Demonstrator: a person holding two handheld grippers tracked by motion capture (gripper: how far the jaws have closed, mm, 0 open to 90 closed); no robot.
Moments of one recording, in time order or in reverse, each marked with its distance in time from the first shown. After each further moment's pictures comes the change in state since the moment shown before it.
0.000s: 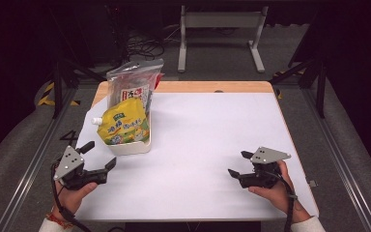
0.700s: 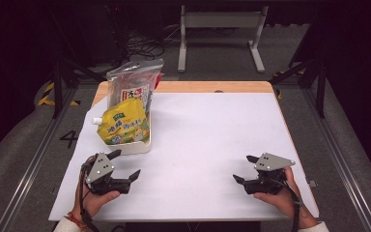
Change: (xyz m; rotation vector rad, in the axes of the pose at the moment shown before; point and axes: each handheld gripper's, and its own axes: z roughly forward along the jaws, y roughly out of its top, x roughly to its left) left arm -0.046 -0.002 0.034 0.093 -0.141 0.093; right arm 0.005 -0.014 -0.012 0.040 -0.030 -0.054
